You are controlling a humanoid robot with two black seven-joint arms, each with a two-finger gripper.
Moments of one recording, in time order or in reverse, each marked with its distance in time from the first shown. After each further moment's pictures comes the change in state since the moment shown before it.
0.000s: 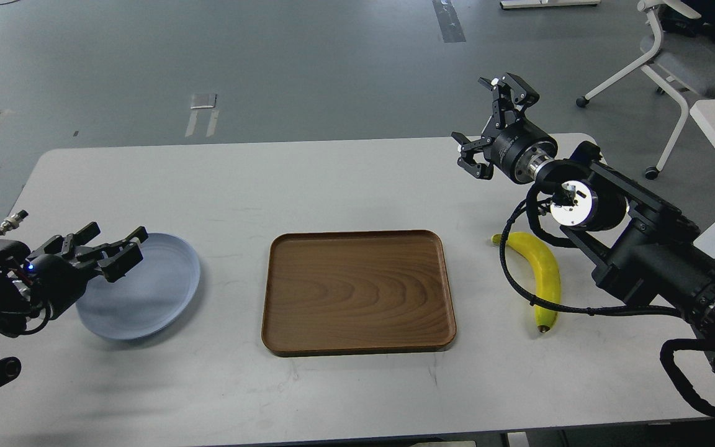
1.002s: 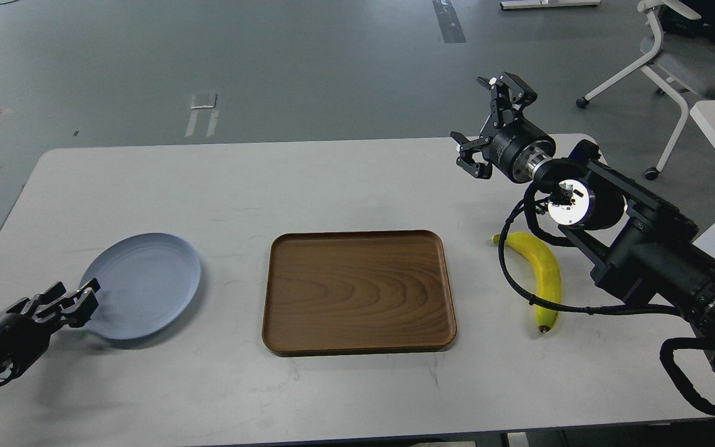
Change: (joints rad) left arm 0.152 -0.010 0.004 0.111 -0.135 -0.003 -0.012; right arm 0.006 0.001 -0.013 0.006 -0.002 -0.028 0.001
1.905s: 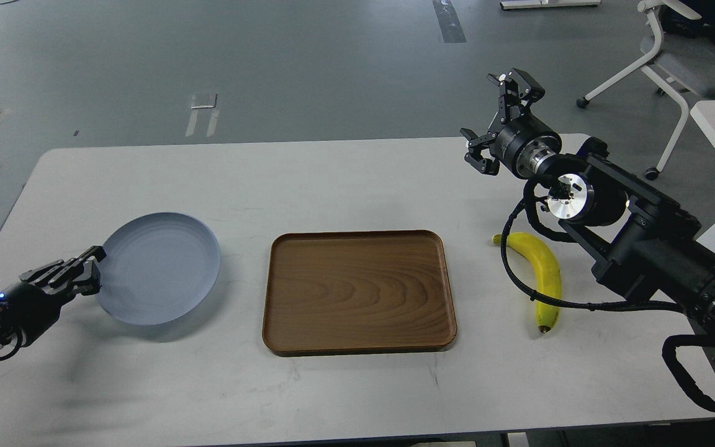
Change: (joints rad) left arm -0.164 0.009 0.007 -0.026 0.050 0.013 -0.116; right arm 0.014 -0.014 0.006 0.030 0.000 -0.097 0.000
